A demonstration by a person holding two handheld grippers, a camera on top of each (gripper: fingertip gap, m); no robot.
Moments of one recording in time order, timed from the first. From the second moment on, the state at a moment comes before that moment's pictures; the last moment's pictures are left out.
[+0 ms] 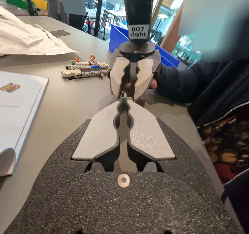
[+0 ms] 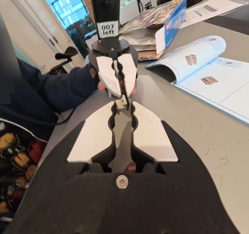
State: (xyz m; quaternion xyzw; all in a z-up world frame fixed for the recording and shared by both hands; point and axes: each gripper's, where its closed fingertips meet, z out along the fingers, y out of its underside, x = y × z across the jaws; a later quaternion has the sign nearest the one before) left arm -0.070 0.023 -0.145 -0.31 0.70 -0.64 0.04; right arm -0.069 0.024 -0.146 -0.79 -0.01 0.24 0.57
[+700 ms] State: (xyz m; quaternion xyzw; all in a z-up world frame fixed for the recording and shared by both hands) left arm -0.074 0.019 -0.138 -0.31 0.67 -0.67 -0.01; right arm -0.085 0.026 -0.147 -0.77 -0.03 0.30 0.56
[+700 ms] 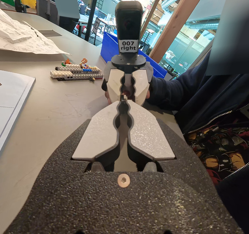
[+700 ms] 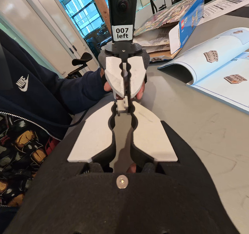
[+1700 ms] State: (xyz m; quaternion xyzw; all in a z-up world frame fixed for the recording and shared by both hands) left arm -0.016 0.050 -0.159 -0.56 0.50 -0.66 0.03; right arm -0.018 0.045 -0.177 -0.83 0.17 0.00 0.53
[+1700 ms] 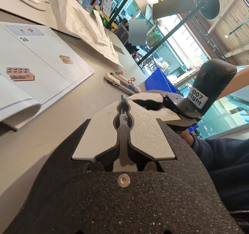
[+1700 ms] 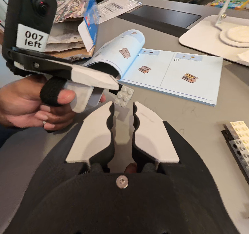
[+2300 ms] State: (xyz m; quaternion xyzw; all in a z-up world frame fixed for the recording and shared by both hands) left arm -0.054 0.044 -0.136 -0.37 0.69 -0.61 0.15; right arm -0.037 0.023 -0.227 -0.93 0.00 0.01 0.38
